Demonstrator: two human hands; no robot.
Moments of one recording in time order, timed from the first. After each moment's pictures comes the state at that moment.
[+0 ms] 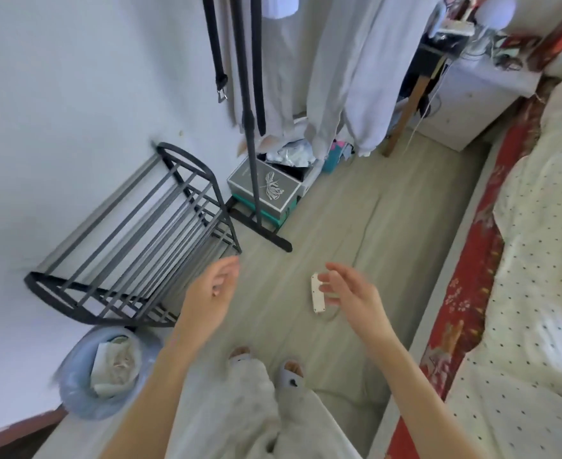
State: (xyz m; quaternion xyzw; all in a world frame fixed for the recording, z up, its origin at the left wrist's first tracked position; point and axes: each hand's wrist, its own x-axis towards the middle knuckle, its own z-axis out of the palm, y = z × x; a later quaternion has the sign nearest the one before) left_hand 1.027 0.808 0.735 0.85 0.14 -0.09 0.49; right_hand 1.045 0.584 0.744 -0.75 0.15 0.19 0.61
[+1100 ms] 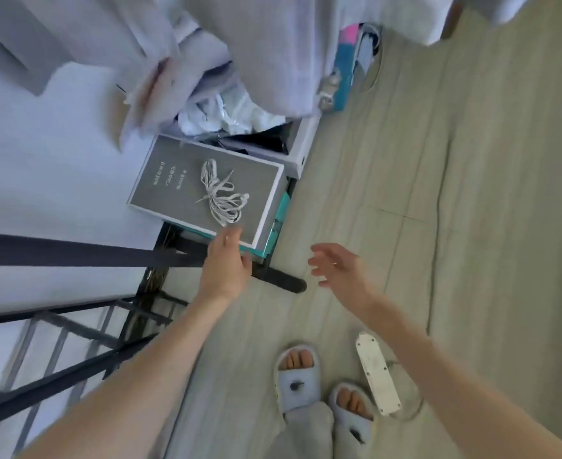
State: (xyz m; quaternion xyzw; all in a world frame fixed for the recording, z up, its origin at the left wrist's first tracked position) left_hand 1.467 0.758 0.202 0.95 0.05 -0.23 0.20; right_hand 1.427 0.565 0.211 -0.70 0.24 0.27 0.61
